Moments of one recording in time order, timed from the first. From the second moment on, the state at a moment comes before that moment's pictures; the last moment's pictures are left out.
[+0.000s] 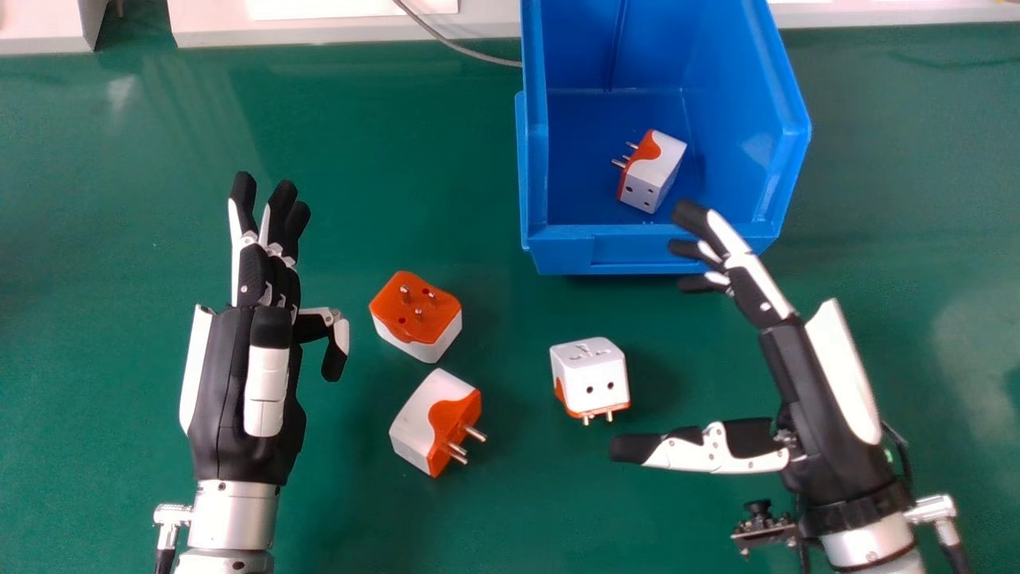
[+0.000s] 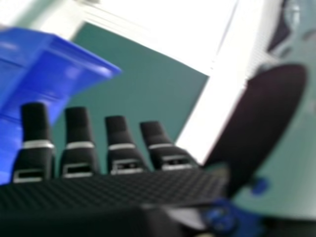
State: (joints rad) left arm -0.22 0.06 0.33 1.03 -0.39 -1.14 -0.66; right arm -0.10 -0.29 0.11 0.78 -0.55 -1.11 -0.42
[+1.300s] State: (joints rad) left arm -0.22 0.06 0.33 1.01 -0.40 -1.15 -0.66; right arm -0.32 -0.31 0.29 1.11 -0.56 -1.08 -0.34
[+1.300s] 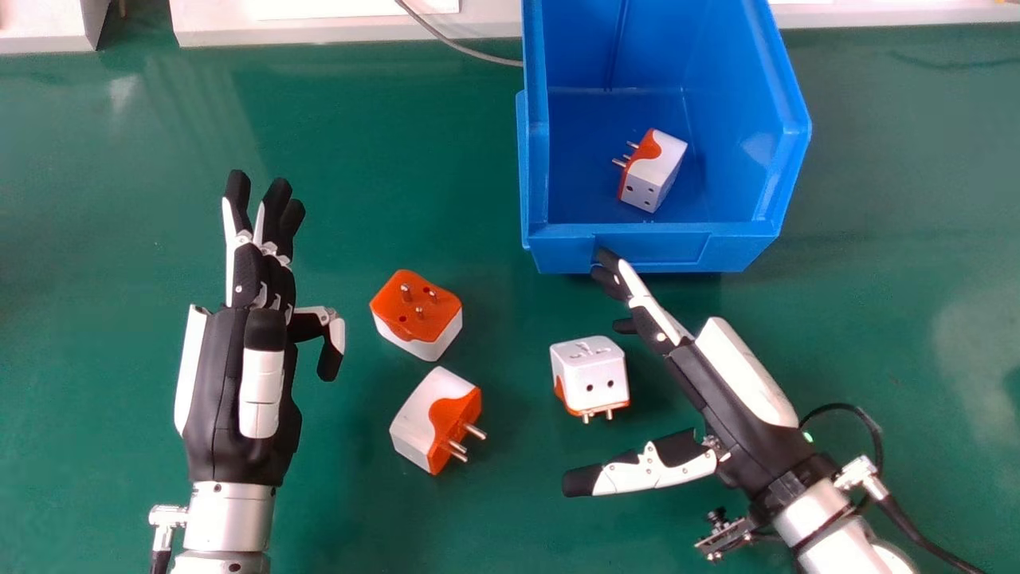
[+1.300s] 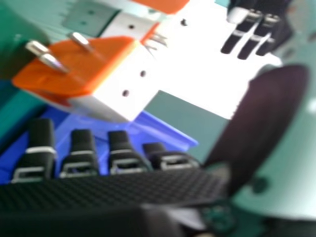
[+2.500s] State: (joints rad) left arm -0.21 0.08 0.33 1.00 -0.41 -1.14 -0.67; right arm -0.43 -0.35 0.36 1.20 -0.64 -0.98 -0.37
